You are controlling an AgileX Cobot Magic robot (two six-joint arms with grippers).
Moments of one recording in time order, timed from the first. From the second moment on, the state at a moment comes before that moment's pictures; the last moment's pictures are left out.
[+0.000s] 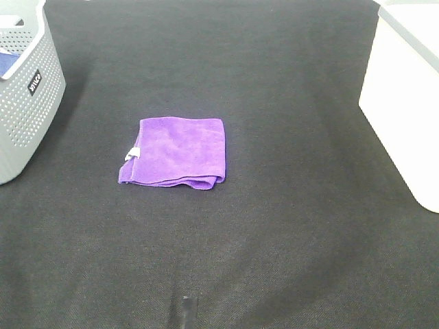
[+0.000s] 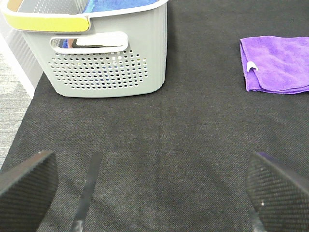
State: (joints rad) left arm 0.04 -0.01 -0.50 0.01 1.05 0.04; right arm 0.03 0.00 -0.50 0.03 1.06 -0.04
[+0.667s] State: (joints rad) left arm 0.04 -0.01 -0.50 0.01 1.05 0.04; right arm 0.03 0.00 -0.50 0.03 1.06 -0.04
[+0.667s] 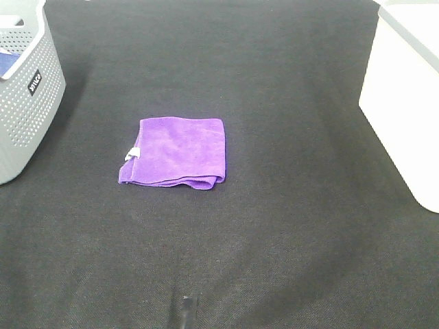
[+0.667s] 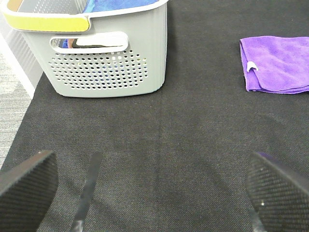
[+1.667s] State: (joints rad) left arm 0.04 -0.01 -0.50 0.01 1.05 0.04; right arm 0.03 0.00 -0.50 0.05 1.06 -0.04
